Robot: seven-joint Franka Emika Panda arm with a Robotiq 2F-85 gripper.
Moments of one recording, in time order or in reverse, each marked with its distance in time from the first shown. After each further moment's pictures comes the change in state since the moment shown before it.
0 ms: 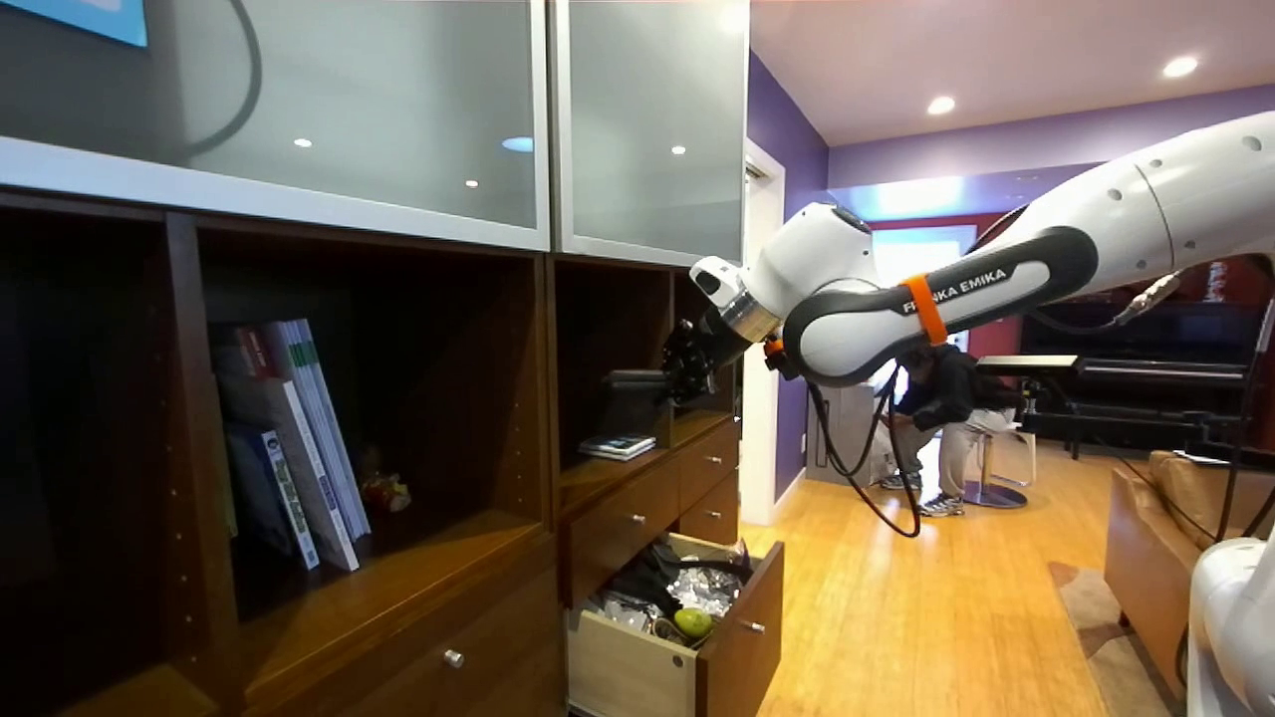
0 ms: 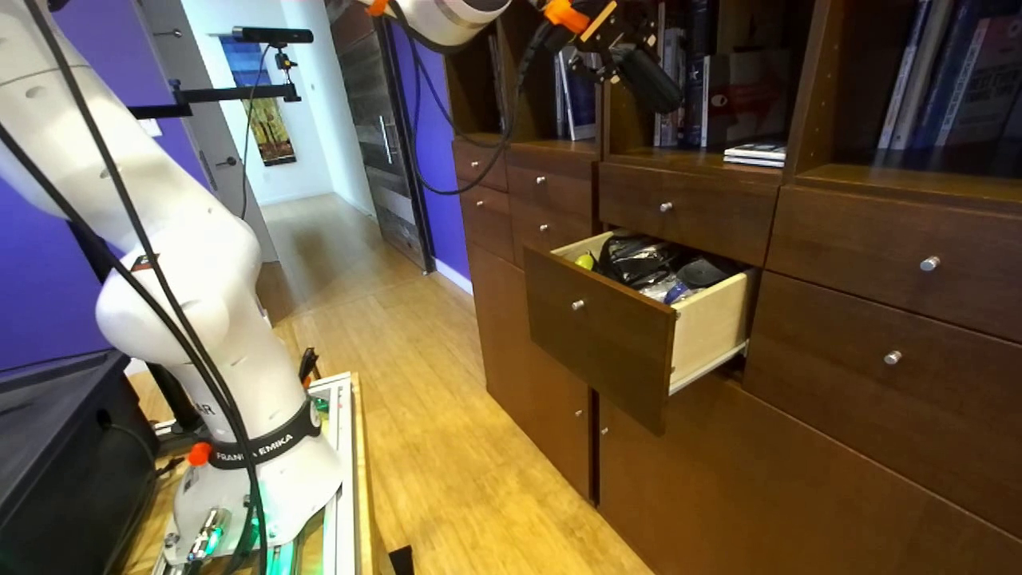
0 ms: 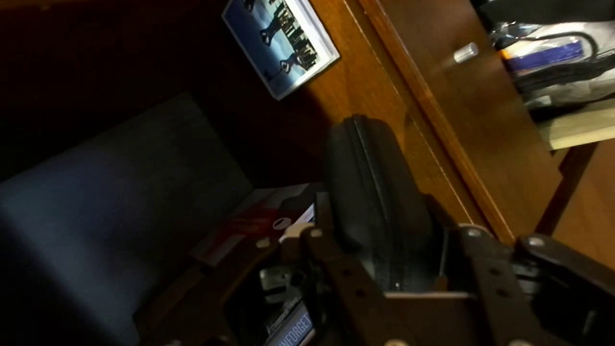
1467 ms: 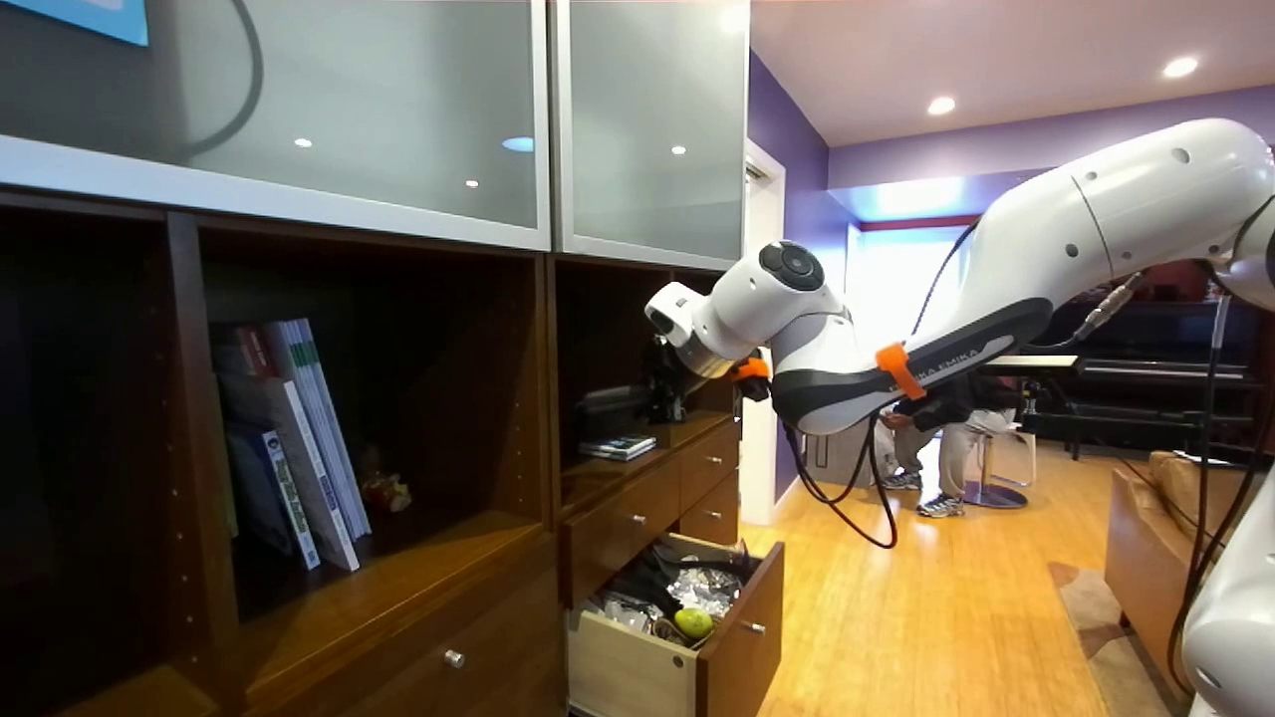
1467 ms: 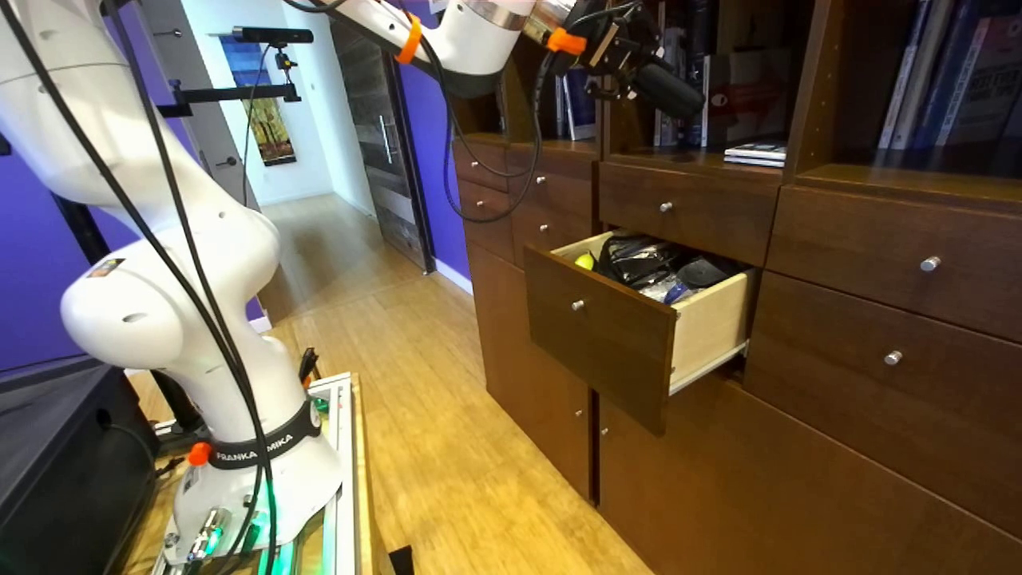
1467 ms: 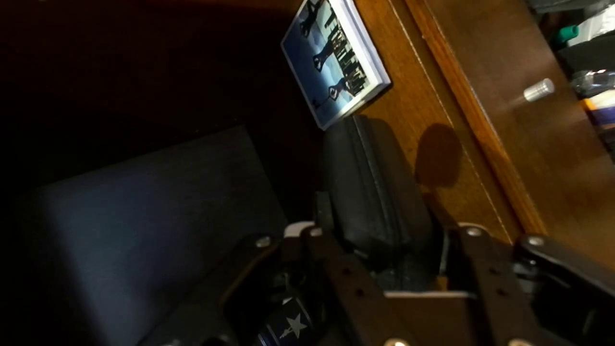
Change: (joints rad) arm -0.313 0.106 0.330 0.096 -0.695 -0.027 0.629
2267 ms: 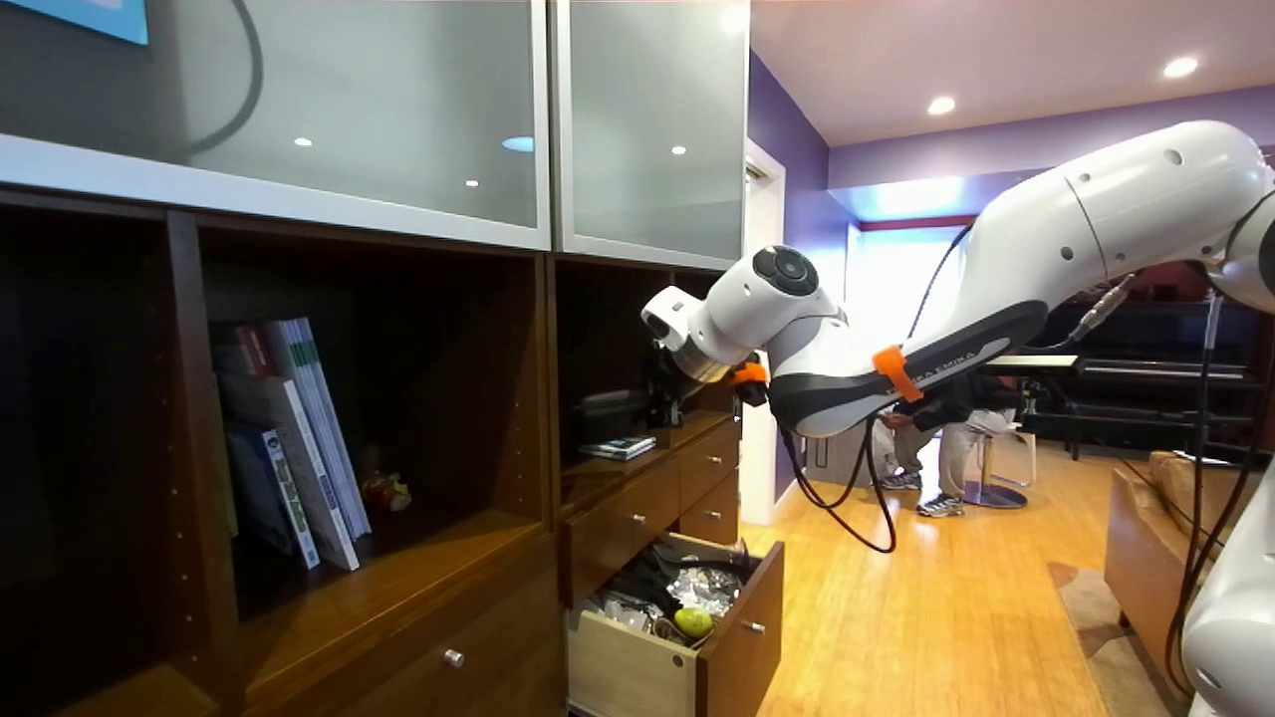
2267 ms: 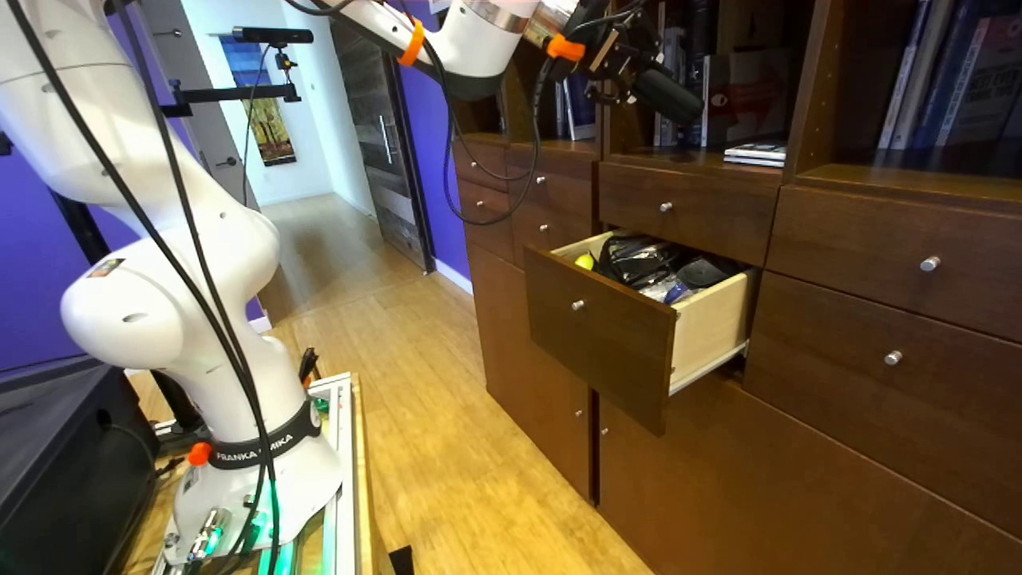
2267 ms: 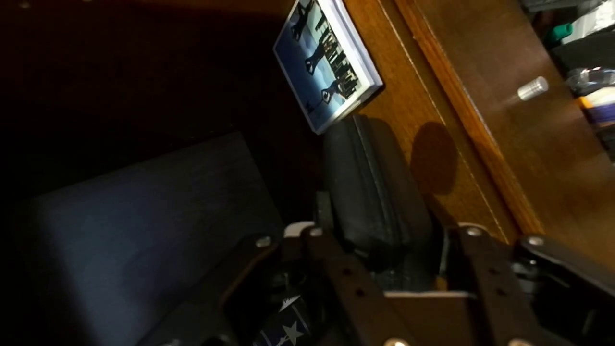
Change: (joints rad) arm 0.000 0.014 0.010 0.006 -0.023 -0.020 0.045
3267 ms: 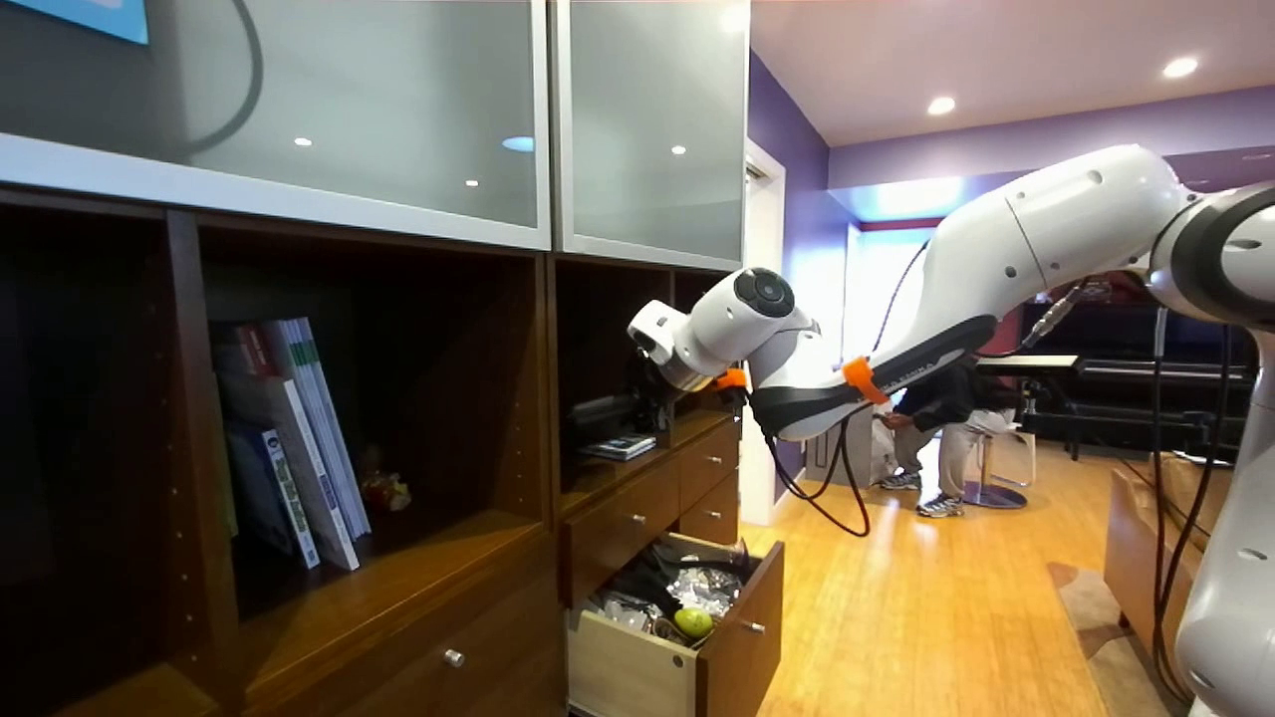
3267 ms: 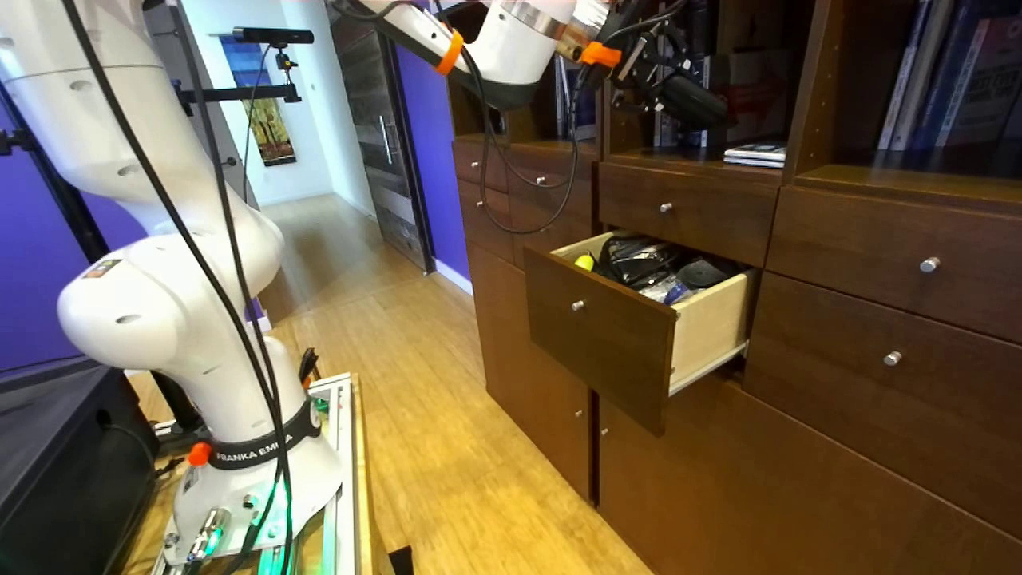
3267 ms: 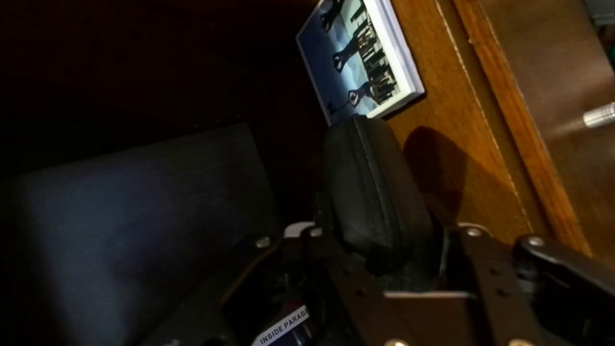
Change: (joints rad) arm -0.041 0.132 0.004 0.096 -0.172 0.047 0.015
